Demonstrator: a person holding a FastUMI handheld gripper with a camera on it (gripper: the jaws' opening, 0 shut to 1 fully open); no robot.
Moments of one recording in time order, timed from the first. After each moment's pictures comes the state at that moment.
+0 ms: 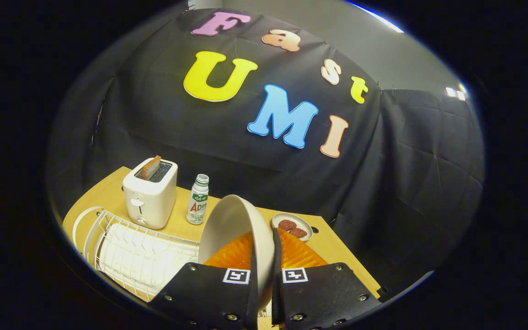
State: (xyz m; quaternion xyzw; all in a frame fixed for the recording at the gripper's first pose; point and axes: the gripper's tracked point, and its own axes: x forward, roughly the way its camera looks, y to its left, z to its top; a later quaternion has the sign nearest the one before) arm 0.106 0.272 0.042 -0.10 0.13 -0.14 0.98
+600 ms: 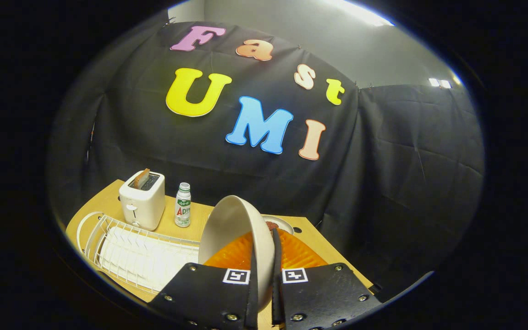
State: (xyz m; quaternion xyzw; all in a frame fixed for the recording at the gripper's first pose) arm 0.034 0.211 0.061 -0.07 0.10 -0.16 0.98
